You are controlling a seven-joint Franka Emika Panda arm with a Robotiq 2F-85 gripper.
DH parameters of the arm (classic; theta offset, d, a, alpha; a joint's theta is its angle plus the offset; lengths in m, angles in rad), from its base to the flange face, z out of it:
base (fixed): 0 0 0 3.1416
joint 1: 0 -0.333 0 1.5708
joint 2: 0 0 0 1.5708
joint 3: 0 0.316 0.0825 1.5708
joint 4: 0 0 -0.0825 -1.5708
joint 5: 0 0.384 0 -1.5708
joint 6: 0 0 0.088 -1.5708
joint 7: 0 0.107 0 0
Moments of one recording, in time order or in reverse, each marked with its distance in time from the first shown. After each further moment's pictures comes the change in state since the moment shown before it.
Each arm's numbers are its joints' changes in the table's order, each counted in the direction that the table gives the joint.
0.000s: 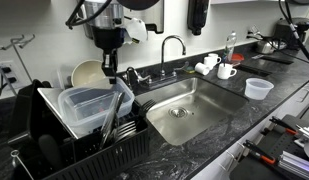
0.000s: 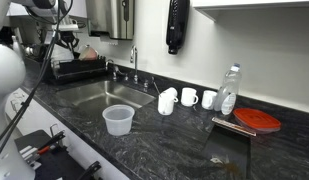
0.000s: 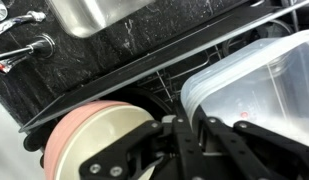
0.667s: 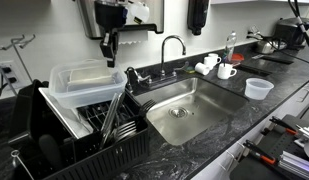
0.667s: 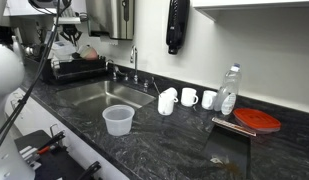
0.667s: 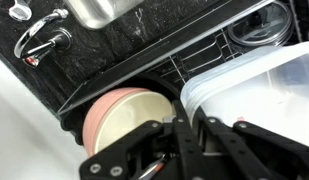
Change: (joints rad) arm 0.041 -0.070 0.001 -0.008 0.049 -0.026 0.015
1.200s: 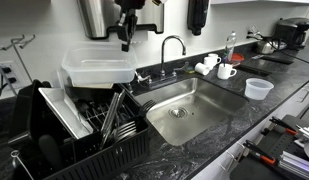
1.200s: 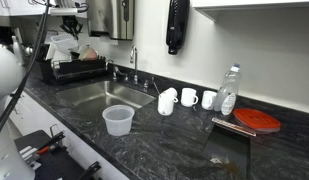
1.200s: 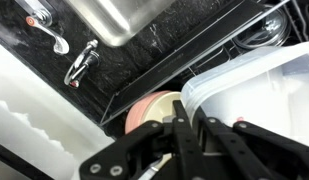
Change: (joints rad) arm 0.056 -0.231 -0.009 -0.257 0.007 -0.078 0.152
